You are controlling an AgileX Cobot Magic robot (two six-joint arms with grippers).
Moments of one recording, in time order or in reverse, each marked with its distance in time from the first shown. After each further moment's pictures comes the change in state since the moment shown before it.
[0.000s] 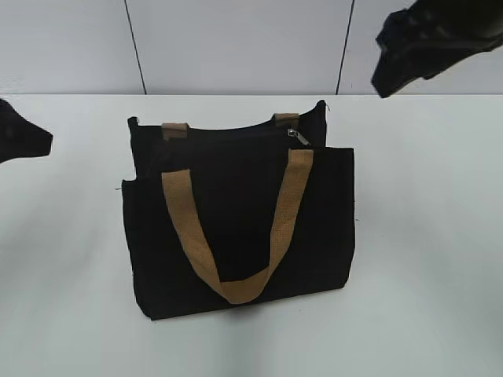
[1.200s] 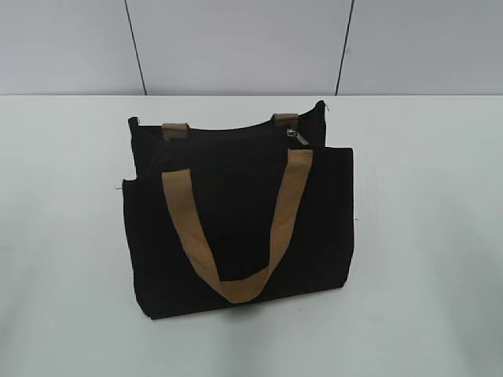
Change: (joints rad) left arm 0.178 -0.654 0.136 0.322 0.479 -0.400; right arm -0.372 -0.767 0.791 0.169 -0.092 -0.173
